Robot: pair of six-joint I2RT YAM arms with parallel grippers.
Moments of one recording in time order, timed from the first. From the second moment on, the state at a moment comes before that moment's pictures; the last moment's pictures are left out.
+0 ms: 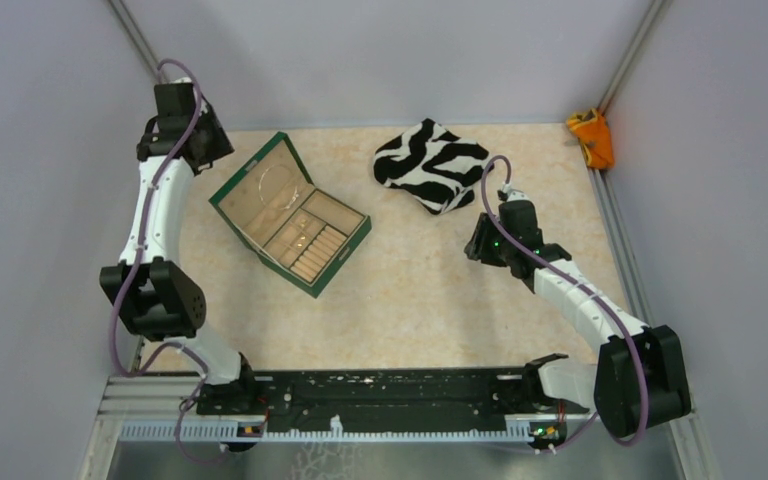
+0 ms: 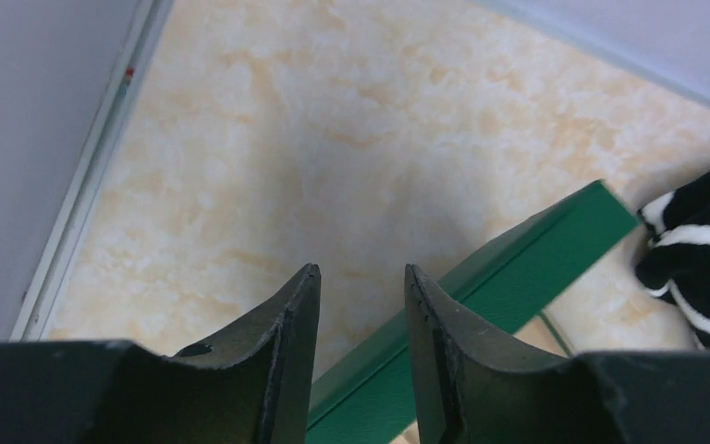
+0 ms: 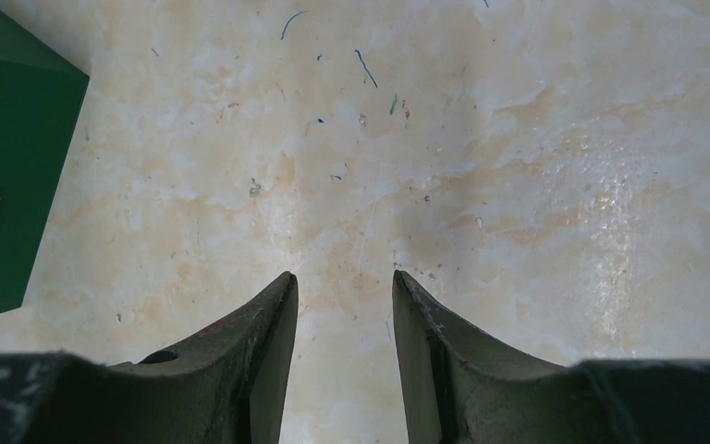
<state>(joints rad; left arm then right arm) 0.05 1.66 1.75 -0.68 -0.12 -0.28 0.28 1.17 0.69 -0.27 -0.04 0.47</state>
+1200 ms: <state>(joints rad) -0.35 1.36 1.16 -0.61 0.25 -0.33 0.33 1.25 0.74 -0.23 -0.08 0.48</state>
